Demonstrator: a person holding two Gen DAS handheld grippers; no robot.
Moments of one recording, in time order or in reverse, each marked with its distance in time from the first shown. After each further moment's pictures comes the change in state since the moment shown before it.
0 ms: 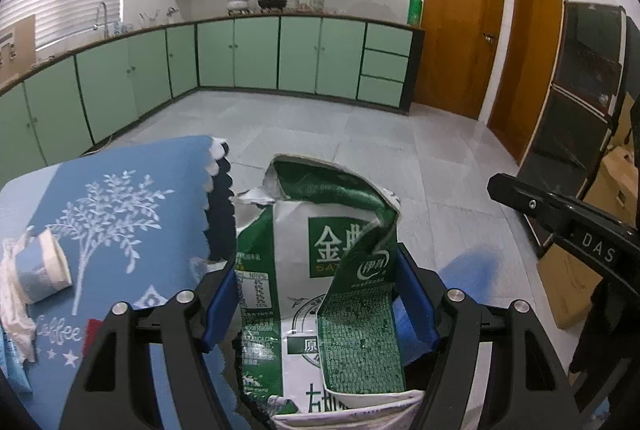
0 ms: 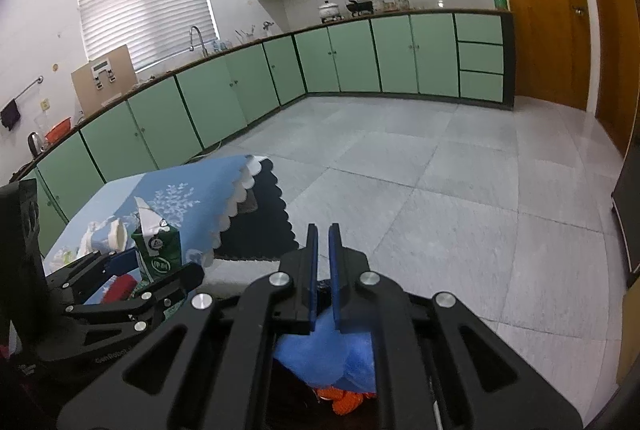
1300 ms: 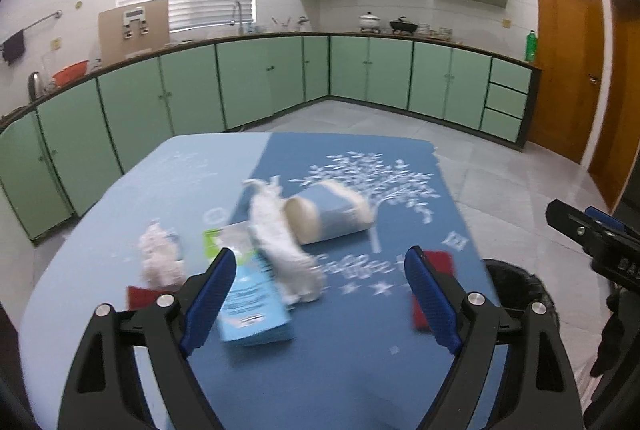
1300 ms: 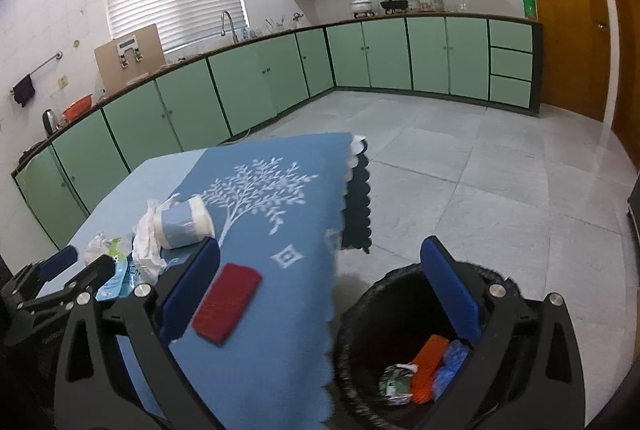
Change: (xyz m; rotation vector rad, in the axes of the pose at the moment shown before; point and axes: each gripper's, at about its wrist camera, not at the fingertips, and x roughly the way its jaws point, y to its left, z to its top) left arm -0.151 0.191 -0.068 -0.186 -0.075 0.412; right arm 0.018 0.203 -0.031 -0.061 0.019 0.022
